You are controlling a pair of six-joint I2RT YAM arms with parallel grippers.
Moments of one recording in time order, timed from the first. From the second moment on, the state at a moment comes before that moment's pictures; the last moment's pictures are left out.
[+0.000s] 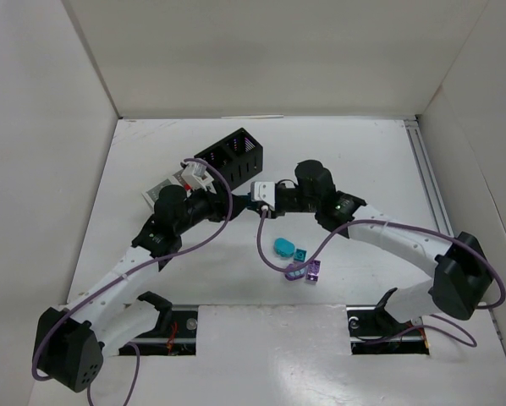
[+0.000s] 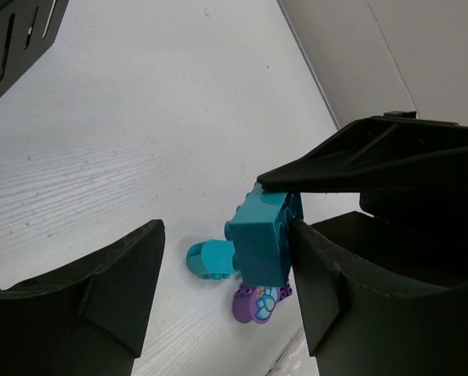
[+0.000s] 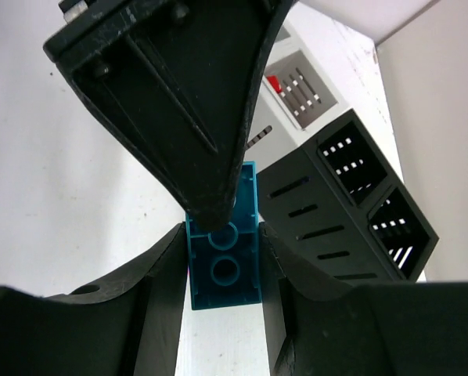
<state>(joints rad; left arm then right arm) -0.47 0.93 0.58 0.13 0.32 -0.65 0.79 1.41 1.03 0.05 -0.54 -0.72</state>
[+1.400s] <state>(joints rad) -0.42 1.57 1.30 -0.13 -0.07 -0.50 0.58 1.16 0.87 -0.11 -0.25 -0.63</state>
